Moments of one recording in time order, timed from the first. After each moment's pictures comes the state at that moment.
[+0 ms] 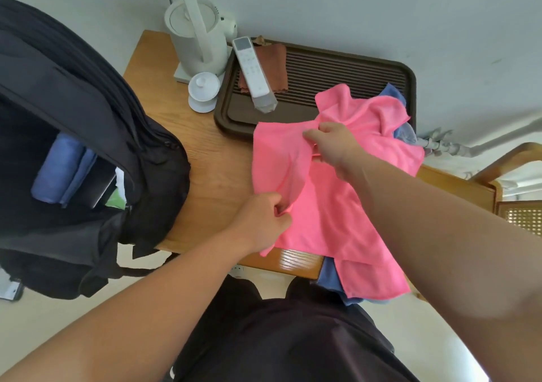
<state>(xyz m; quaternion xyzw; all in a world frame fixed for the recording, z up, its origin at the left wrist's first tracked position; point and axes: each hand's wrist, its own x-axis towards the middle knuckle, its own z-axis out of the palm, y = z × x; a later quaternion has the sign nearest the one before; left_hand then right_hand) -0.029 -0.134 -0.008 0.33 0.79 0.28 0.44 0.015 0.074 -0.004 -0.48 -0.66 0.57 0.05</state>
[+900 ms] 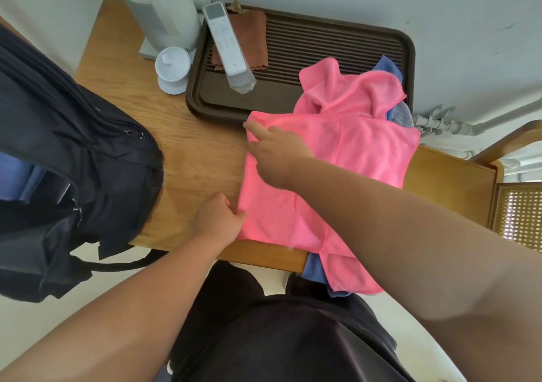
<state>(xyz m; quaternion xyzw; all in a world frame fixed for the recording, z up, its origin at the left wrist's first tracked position) -0.034 -0.140 -0.090 0.17 0.92 0.09 0.35 0.006 0.043 -0.035 -0.11 -0.98 0.07 -0.15</state>
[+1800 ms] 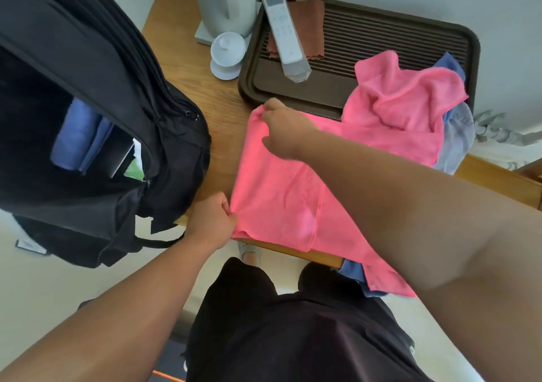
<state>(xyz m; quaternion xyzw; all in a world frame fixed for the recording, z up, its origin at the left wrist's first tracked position) -0.073 -0.228 -0.077 0.17 0.92 0.16 0.33 -0.072 0.013 -0.047 -0.16 -0.95 0.22 -0.16</state>
